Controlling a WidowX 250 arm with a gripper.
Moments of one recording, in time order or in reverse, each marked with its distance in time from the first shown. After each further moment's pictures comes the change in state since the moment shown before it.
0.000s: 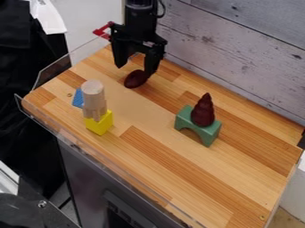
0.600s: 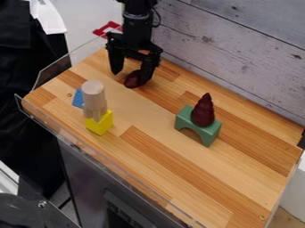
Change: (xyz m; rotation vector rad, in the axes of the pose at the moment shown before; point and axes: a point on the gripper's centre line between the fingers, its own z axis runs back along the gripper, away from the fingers) arm 0.002 0.009 -0.020 0.015 0.038 0.034
